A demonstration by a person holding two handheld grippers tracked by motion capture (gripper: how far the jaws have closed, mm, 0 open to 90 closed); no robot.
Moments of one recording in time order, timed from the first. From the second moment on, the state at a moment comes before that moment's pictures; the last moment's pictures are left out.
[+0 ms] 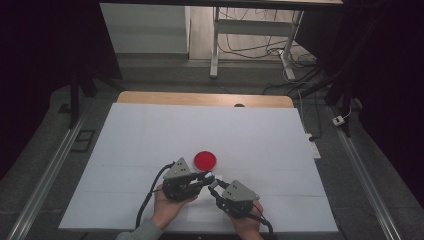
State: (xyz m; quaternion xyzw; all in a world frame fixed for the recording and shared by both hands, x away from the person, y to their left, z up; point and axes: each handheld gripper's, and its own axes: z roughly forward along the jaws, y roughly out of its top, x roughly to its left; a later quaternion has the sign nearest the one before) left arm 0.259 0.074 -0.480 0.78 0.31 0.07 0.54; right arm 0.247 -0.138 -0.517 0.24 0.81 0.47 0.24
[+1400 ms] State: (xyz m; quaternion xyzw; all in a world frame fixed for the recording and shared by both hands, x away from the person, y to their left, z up) left arm 0.261 0.078 -0.480 0.77 0.32 0.05 0.55; right arm 0.243 -0.136 -0.513 0.21 0.83 0.44 0.28
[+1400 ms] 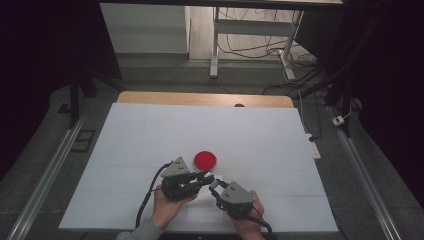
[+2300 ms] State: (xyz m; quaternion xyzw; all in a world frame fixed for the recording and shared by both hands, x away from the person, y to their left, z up) left arm 0.264 0.100 -0.474 0.75 0.34 0.06 0.57; right arm 0.253 -0.164 -0.512 0.26 0.81 0.46 0.25
